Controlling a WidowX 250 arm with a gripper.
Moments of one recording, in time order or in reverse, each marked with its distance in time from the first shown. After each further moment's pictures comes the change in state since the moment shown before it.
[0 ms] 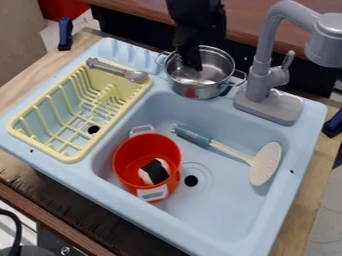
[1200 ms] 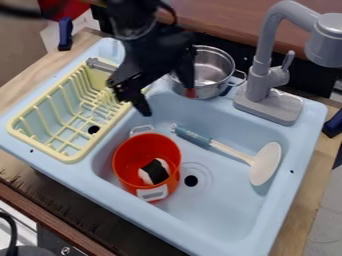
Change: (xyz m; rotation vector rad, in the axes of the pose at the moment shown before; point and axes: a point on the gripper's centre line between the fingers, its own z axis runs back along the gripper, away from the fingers) arm -0.019 0.103 0.042 -0.027 0.042 -0.467
